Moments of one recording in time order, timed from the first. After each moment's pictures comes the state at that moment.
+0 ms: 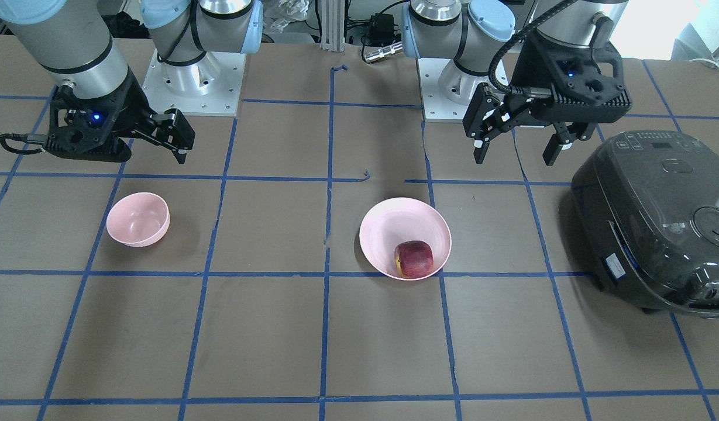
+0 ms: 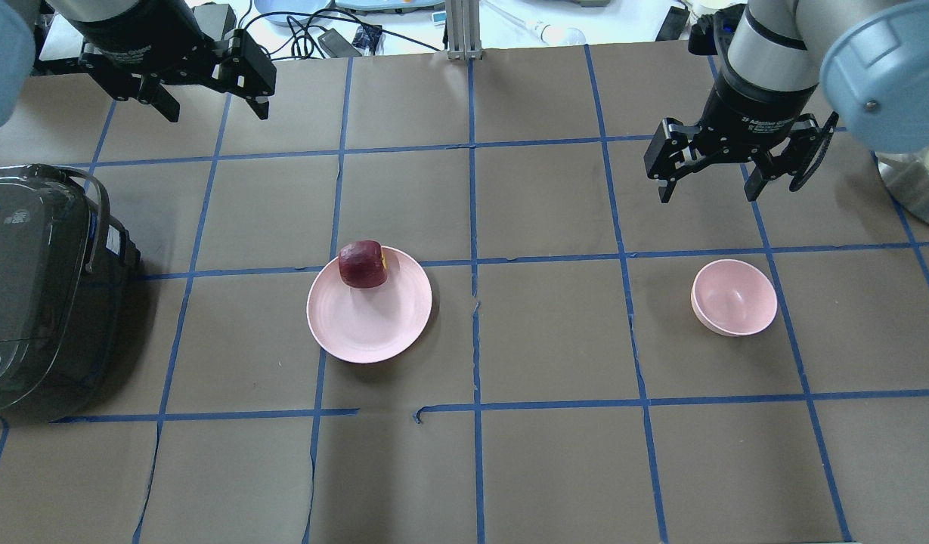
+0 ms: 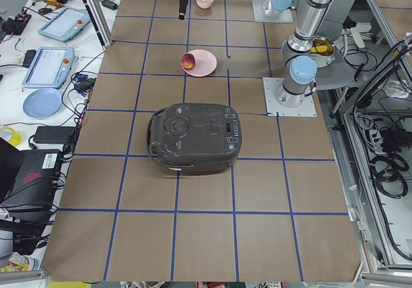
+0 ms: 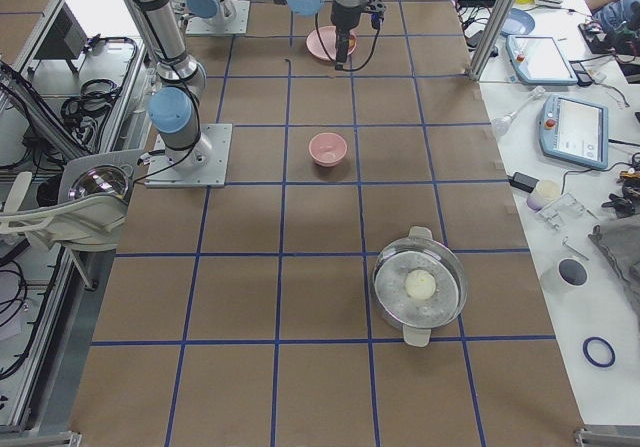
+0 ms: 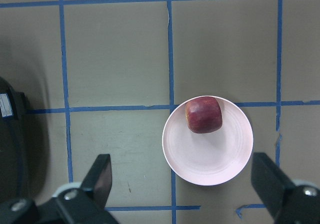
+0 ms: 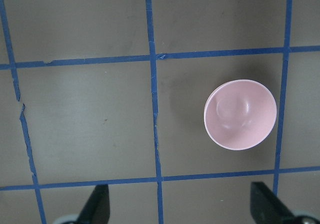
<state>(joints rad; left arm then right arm) -1.58 -1.59 -1.46 -1.48 1.59 0.01 1.54 -1.56 1.61 -1.55 -1.59 0.01</state>
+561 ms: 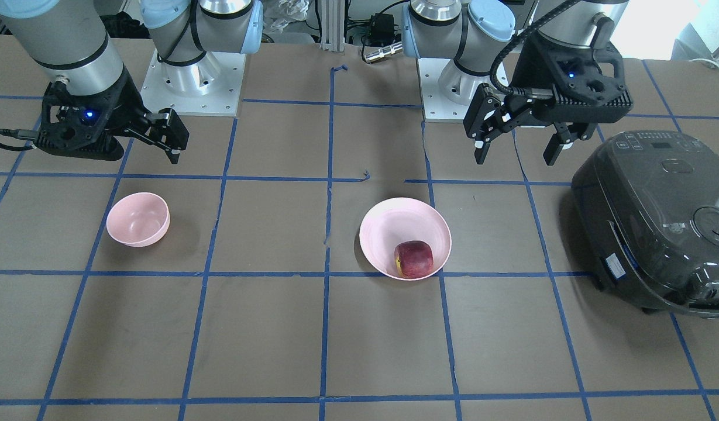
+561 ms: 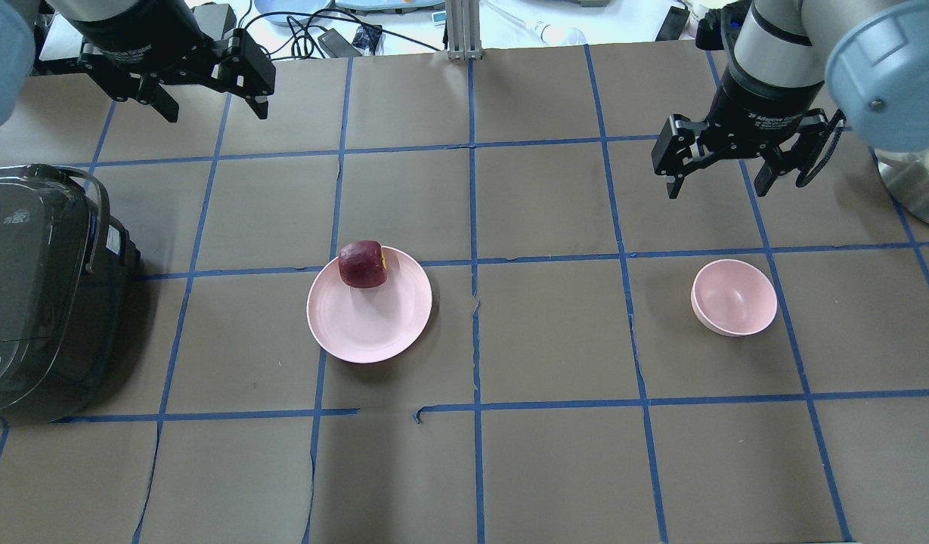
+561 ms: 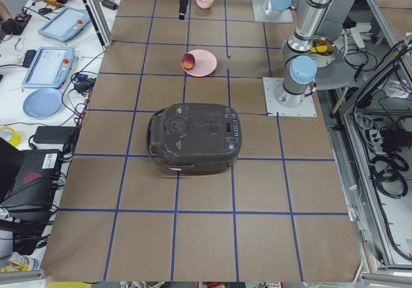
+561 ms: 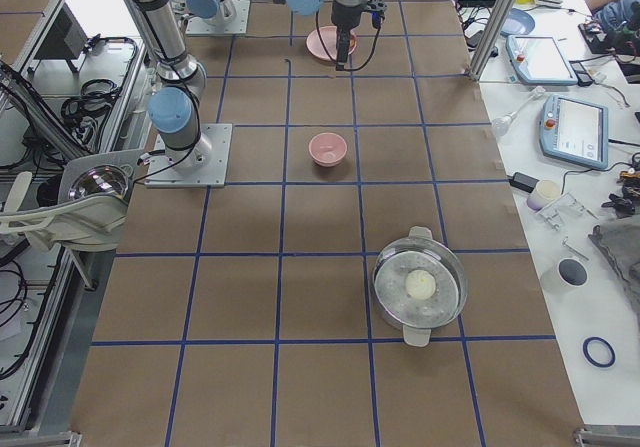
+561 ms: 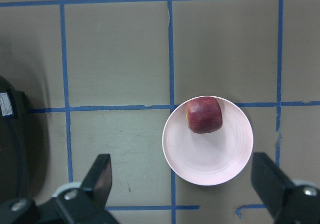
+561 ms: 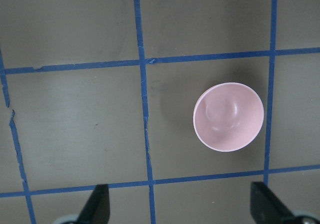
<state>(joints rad) -1.58 -1.59 -1.46 -1.48 1.59 0.00 1.53 -1.56 1.61 -1.56 -1.63 0.02</state>
